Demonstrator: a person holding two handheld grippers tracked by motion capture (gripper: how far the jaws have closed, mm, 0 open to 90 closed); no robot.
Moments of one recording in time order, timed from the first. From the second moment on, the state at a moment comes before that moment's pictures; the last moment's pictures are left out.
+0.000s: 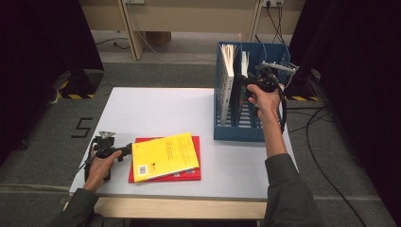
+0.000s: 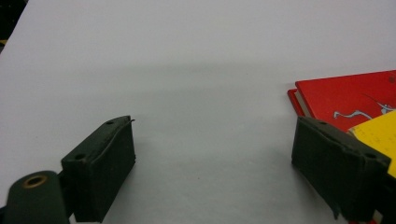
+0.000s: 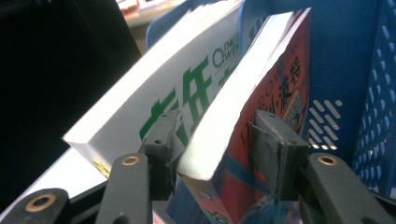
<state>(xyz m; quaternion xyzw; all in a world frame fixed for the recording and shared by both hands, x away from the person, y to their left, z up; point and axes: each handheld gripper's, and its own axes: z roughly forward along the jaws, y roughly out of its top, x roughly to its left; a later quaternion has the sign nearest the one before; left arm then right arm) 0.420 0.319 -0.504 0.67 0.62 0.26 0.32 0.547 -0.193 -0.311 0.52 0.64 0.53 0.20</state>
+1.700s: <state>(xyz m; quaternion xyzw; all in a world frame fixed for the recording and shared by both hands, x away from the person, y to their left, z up) 0.420 0.318 -0.503 0.68 0.61 0.26 0.31 0.423 -0.203 -0.369 0.45 0.67 0.56 0.18</state>
